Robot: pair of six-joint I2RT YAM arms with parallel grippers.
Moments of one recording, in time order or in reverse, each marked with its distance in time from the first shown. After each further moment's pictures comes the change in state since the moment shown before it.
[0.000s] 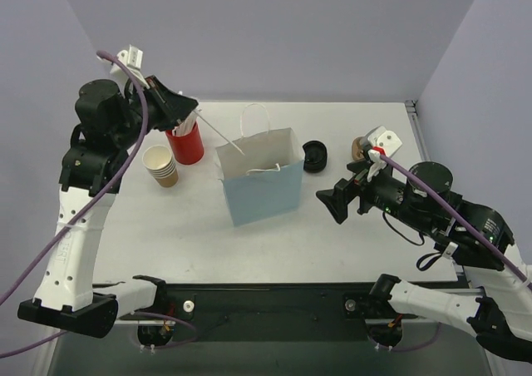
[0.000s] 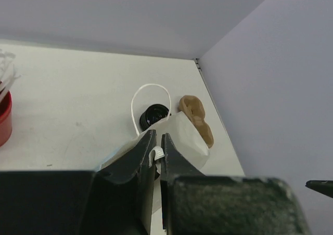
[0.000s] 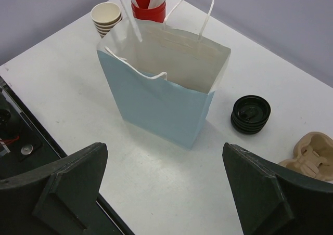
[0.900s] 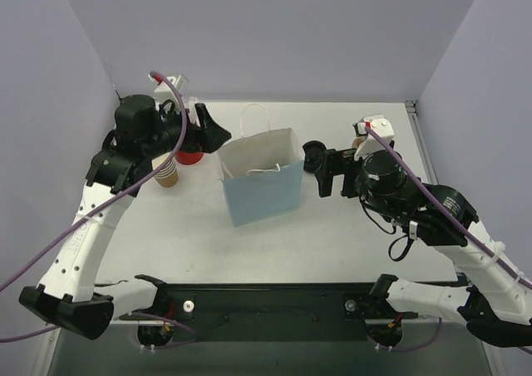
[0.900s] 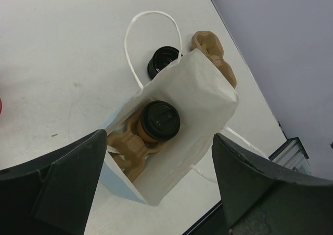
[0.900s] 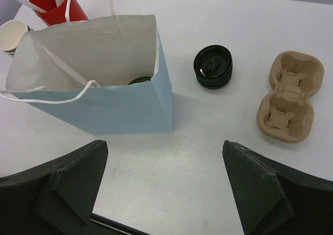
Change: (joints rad) left arm -0.109 0.007 -0.214 0.010 0.063 0.179; right arm 0.000 0.114 0.000 -0.065 0.362 0.316
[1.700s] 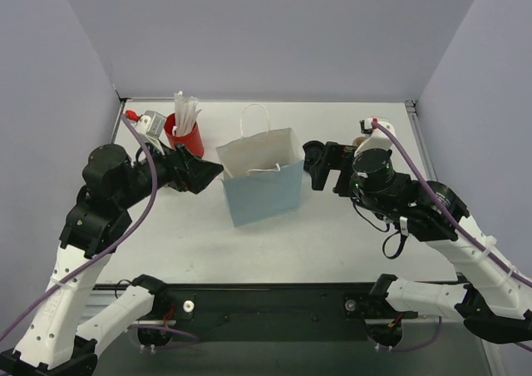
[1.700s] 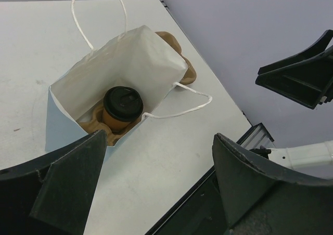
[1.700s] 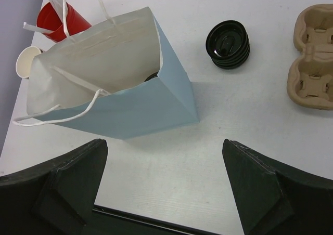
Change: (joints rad) left arm -0.048 -0.386 -0.284 0.072 0.060 -0.083; right arm 0.000 0.047 -0.001 -0.040 0.026 0.314
